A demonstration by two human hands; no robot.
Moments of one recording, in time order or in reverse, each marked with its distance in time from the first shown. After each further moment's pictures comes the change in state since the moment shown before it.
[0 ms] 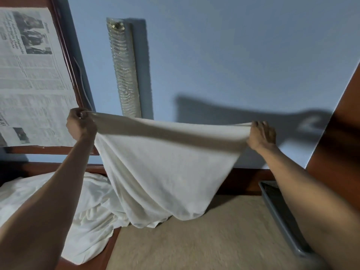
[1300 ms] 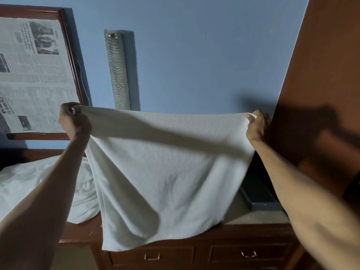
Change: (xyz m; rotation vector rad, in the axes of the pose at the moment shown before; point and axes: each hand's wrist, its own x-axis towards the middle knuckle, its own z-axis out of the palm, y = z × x) left_hand -0.167 0.050 -0.169 -0.108 0.013 0.161; right_hand -0.190 0.139 -0.089 0.681 0.388 0.240
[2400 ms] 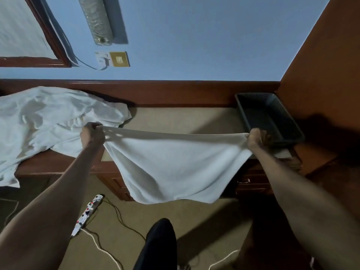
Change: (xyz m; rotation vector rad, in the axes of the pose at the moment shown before) left_hand -0.161 -0.220 0.007 0.556 -0.515 -0.482; right_hand -0.181 0.168 0.099 -0.553 -0.712 0.343
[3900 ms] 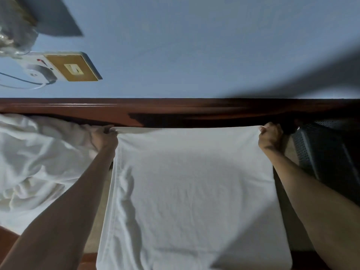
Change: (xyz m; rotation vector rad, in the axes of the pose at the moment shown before) left_hand 0.375 0.027 0.351 -0.075 -0.066 -0.212; right_hand 0.407 -0.212 0.222 0.168 -0.028 -0.003
